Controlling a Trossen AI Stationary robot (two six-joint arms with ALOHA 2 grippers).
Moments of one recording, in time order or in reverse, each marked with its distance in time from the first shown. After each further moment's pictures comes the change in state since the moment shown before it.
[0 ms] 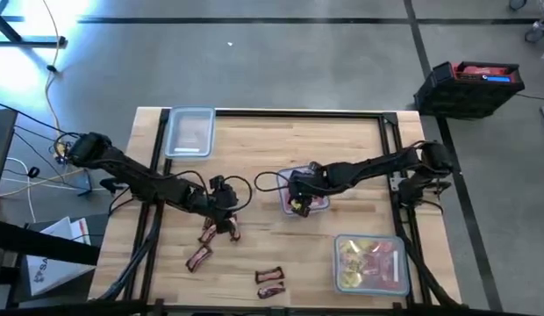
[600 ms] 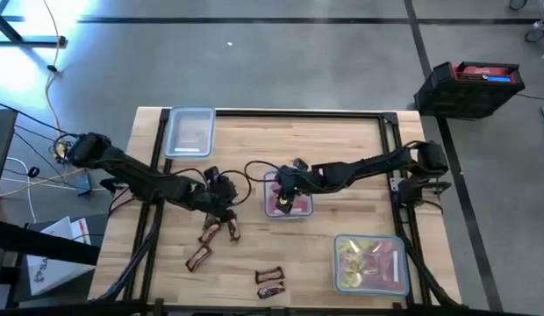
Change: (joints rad) left arm 0.068 0.000 0.000 -0.128 -0.243 -0.093; right arm -0.012 0.018 -0.006 0.423 0.012 -0.052
